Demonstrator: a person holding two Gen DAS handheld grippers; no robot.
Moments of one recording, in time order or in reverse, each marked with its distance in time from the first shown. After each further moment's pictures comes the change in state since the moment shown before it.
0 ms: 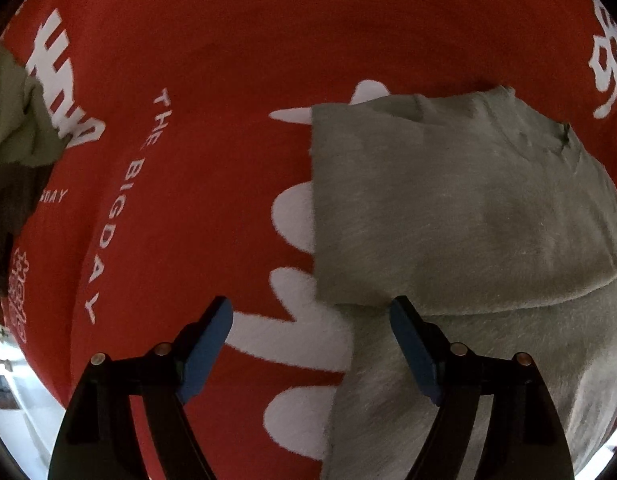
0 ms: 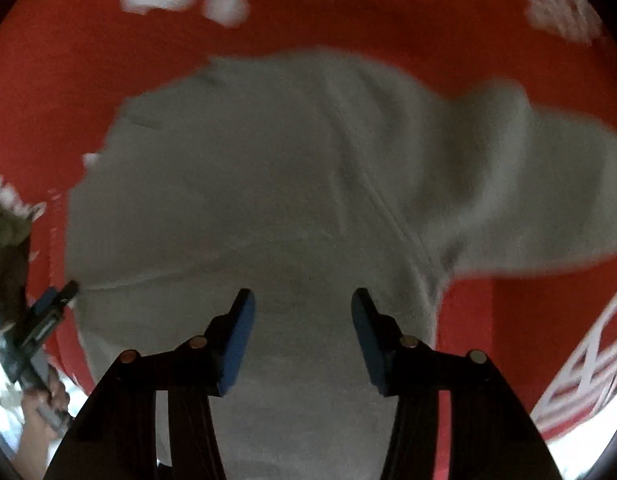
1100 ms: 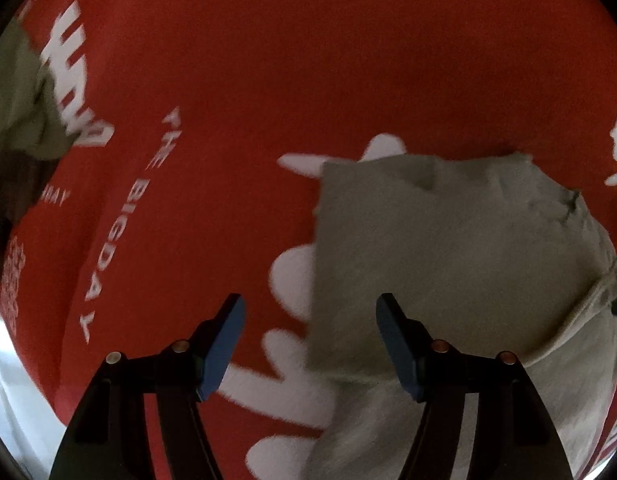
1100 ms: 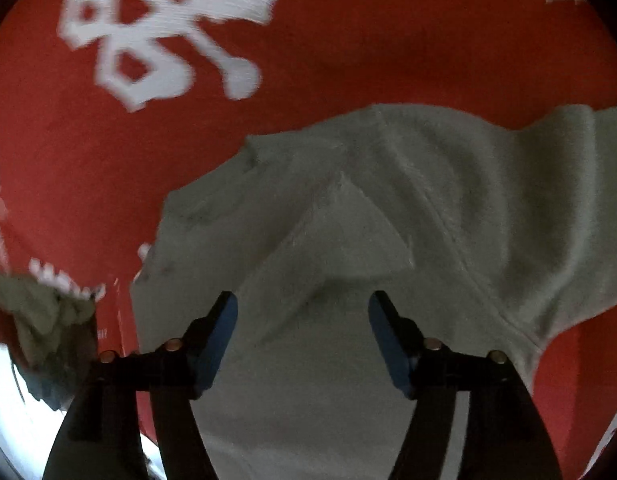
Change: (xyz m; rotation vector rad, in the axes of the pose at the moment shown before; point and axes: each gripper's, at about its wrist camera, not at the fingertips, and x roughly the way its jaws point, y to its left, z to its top) left arm -0.003 -0.008 0.041 -0.076 -0.069 -0.011; right arm 0.034 0.000 0.063 0.295 -0.068 0.214
